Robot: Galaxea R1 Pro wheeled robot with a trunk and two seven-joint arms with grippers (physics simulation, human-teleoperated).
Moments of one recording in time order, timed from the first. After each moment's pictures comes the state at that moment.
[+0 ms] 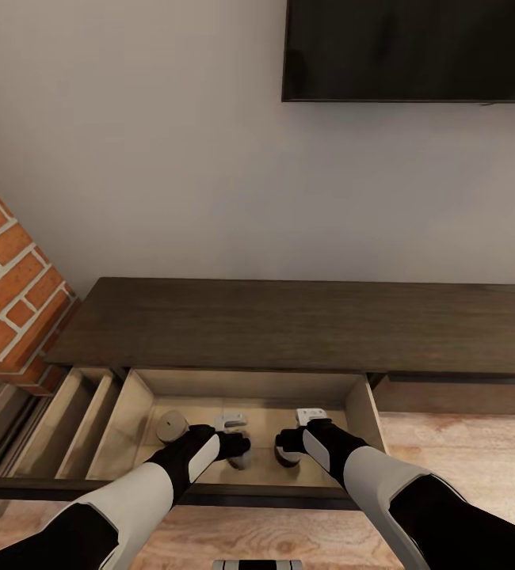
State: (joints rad) left arm -0.82 -0.17 -0.47 -0.26 0.59 0.39 0.11; right arm -0.91 0.17 0.45 -0.08 -0.48 0.33 -0.06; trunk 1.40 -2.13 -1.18
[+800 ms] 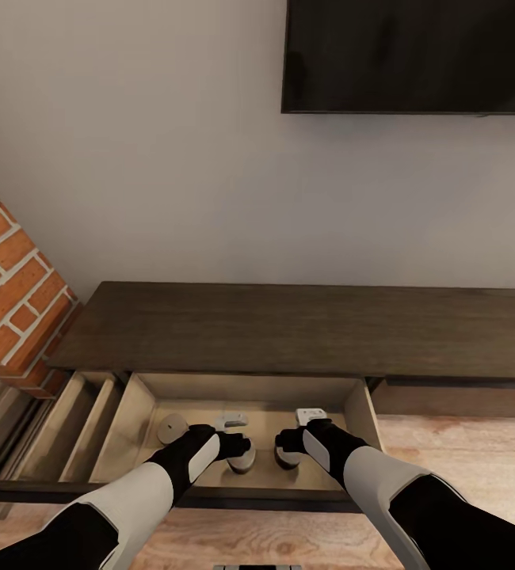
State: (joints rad) left arm -0.82 -0.17 -0.47 -0.26 0.59 0.39 0.11; right arm -0.91 0.17 0.45 -0.08 -0.48 0.33 -0.06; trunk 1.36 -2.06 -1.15
